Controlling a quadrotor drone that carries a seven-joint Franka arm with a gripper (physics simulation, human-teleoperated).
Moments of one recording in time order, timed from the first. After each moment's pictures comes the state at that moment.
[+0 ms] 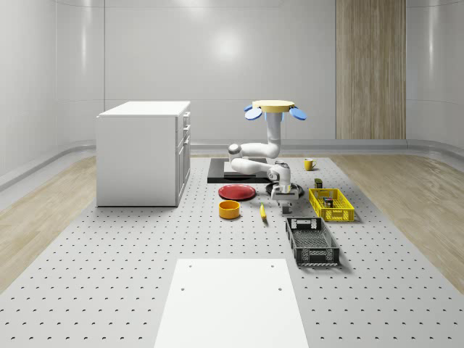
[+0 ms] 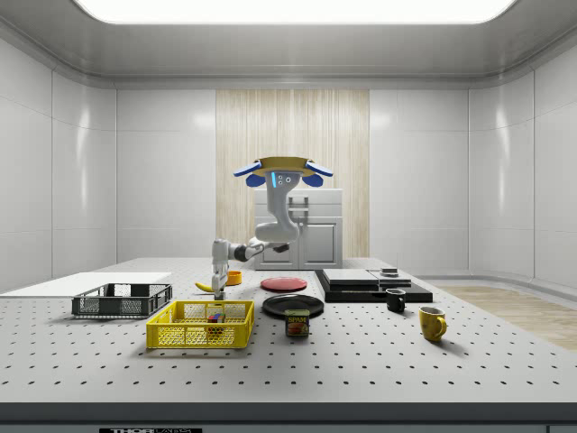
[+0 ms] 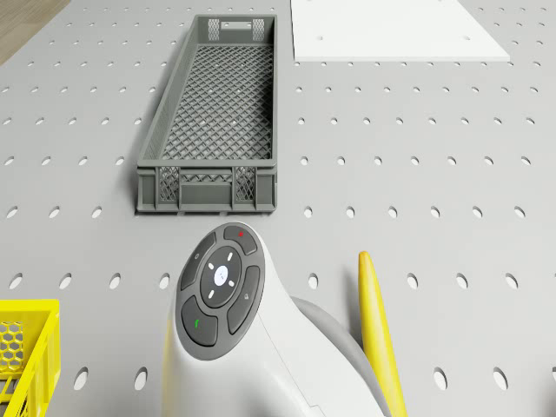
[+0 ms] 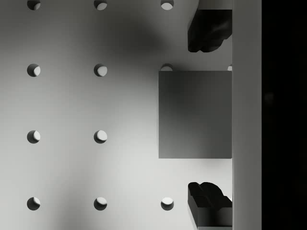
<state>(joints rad) -1.34 -1.49 1.14 -2.80 -2.00 1.63 1.82</state>
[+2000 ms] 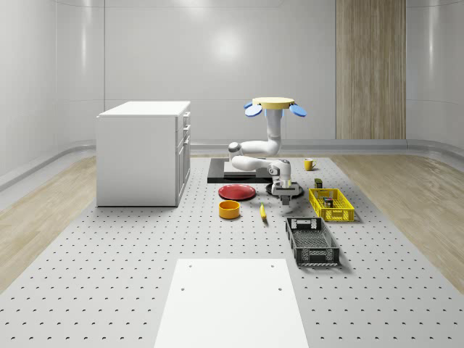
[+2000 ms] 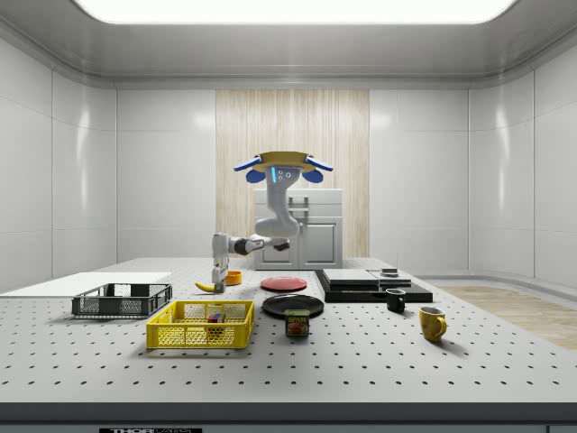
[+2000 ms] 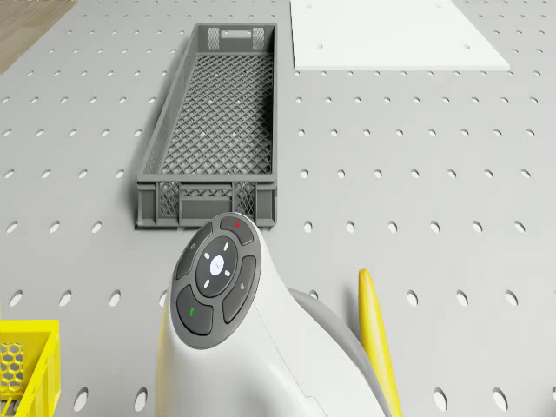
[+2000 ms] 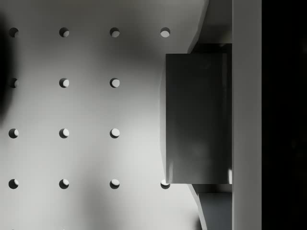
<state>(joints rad) -1.31 -1.44 1.19 -2.83 -1.97 1.56 1.81</state>
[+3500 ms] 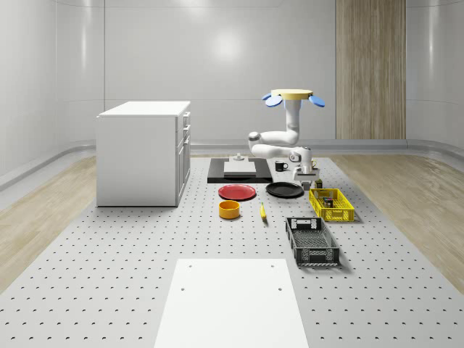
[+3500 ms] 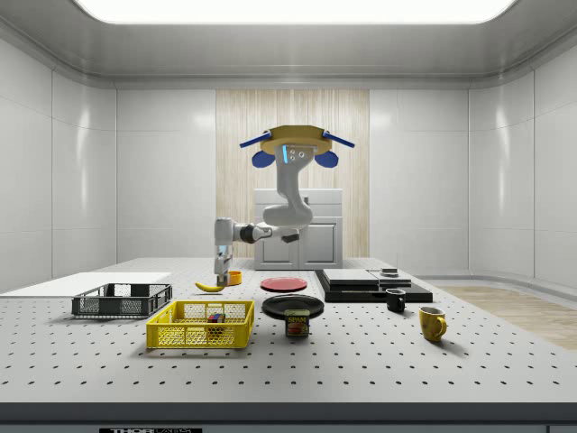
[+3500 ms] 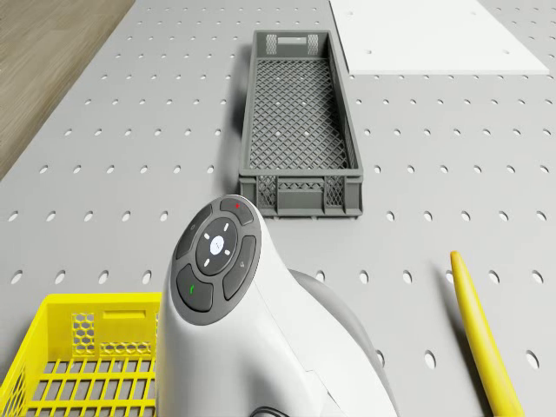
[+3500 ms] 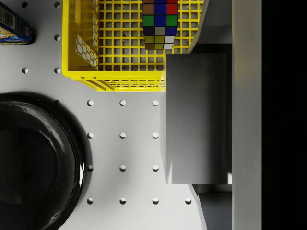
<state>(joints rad) -1.31 -1.45 1.23 -2.84 -1.93 1.55 1.82</state>
